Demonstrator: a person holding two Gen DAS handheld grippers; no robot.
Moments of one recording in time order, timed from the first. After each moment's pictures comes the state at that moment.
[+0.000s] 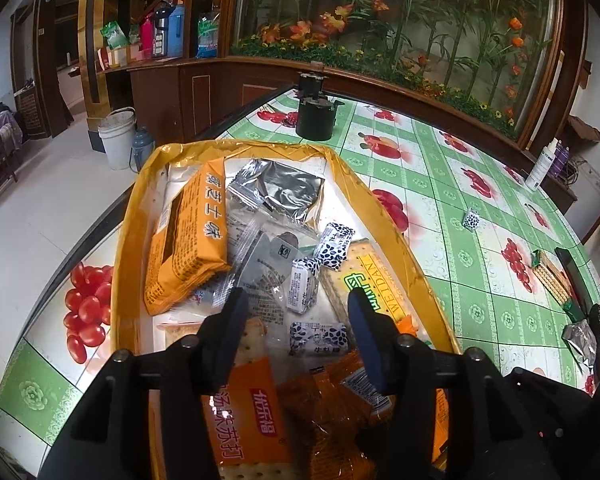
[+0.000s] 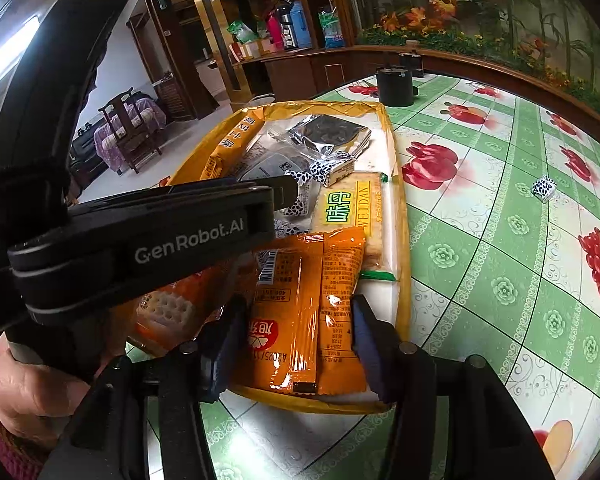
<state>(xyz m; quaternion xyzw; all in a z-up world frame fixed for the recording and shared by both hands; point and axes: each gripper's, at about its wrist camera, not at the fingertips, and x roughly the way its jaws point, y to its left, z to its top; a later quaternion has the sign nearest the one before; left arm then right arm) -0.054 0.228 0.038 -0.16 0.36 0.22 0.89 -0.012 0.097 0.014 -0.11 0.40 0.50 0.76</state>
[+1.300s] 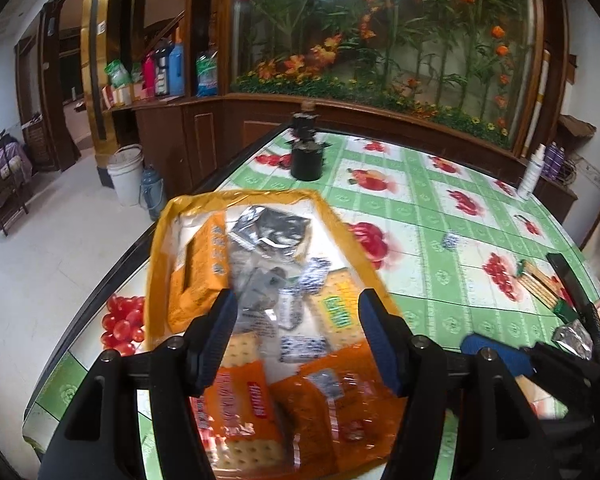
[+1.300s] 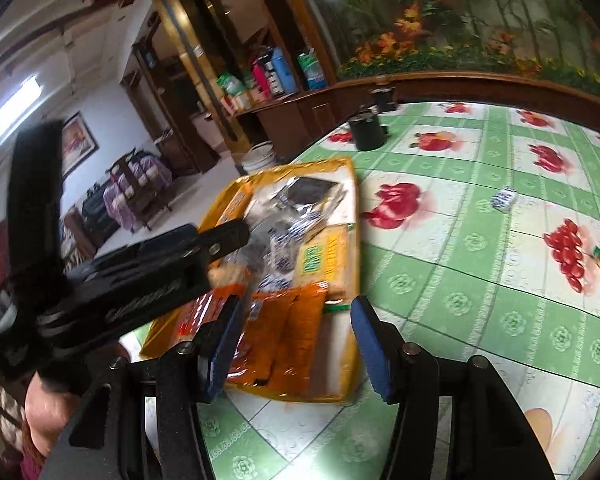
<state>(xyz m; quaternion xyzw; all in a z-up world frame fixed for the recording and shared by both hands) -0.070 0.194 0.079 -0.11 0.32 0.23 0.91 0.010 0.049 0.050 0.00 0.38 0.50 0.78</state>
